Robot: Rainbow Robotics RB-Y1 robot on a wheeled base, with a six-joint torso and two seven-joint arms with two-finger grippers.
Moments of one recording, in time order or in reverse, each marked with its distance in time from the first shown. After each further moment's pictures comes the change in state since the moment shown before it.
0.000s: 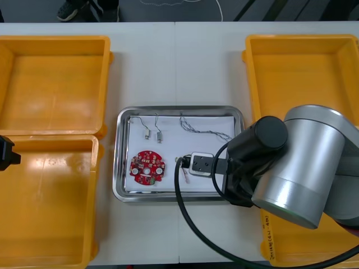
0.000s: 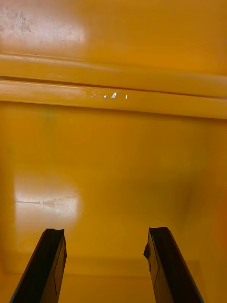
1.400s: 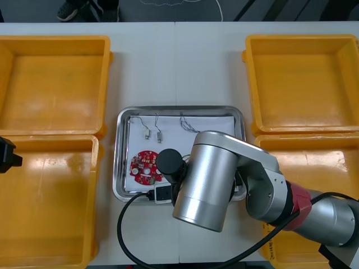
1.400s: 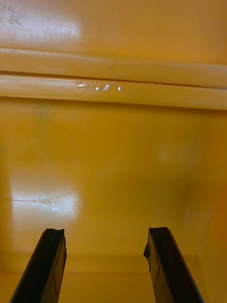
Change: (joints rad) right arm -0.153 0.197 0.296 0.353 0.082 -0.001 0.058; left arm 0.007 0.000 0.000 -0.003 0.018 0.000 -0.010
